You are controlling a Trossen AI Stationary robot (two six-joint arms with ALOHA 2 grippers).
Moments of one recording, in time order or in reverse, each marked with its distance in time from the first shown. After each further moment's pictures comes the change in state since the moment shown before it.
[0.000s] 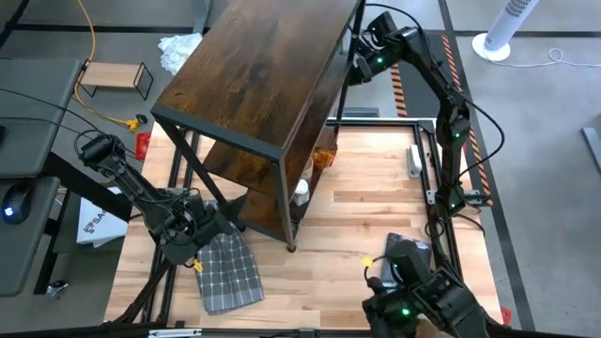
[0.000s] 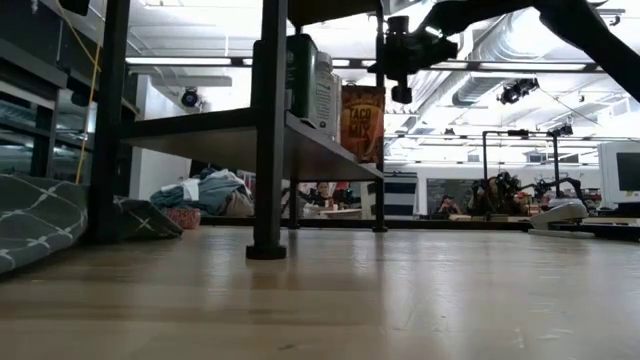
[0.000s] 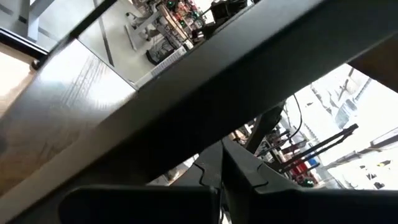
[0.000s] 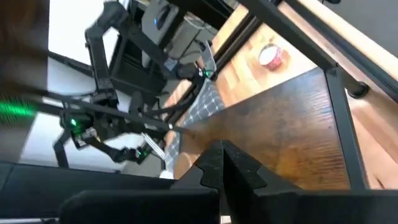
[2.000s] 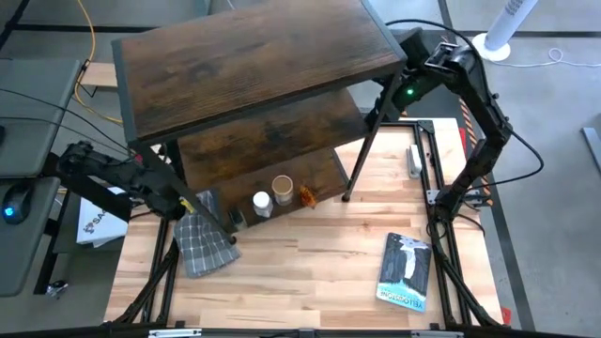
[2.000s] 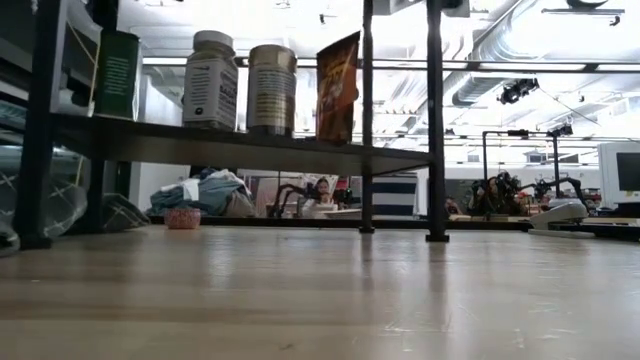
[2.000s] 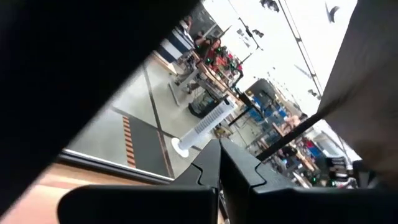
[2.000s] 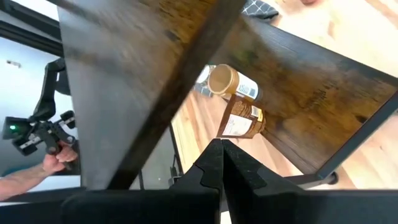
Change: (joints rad) left arm 0.454 -0.431 -0.001 -0.240 0.186 0.342; right arm 0.373 -0.401 -0.001 -0.224 0.366 0.271
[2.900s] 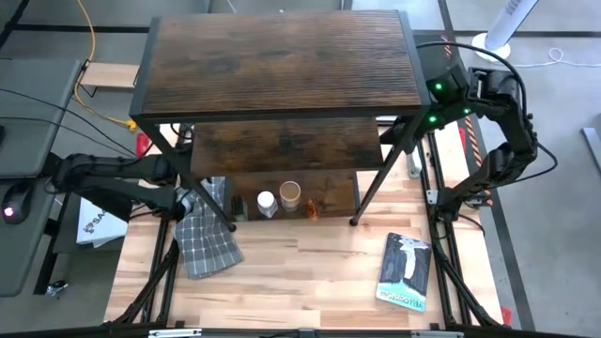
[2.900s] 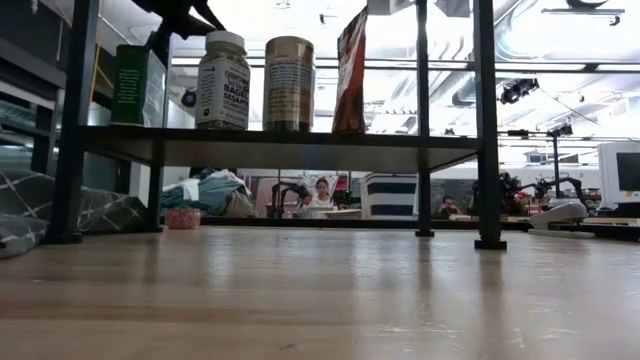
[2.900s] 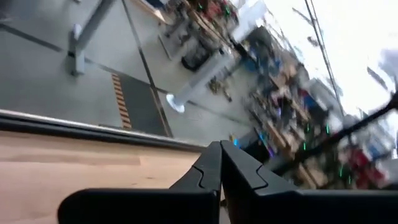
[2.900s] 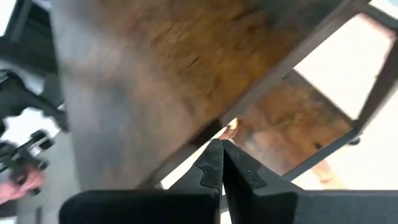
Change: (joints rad) left arm 0.348 0.127 0.000 -0.029 0.571 -0.068; right arm 0.322 -0.155 0.000 0.001 0.465 0.275
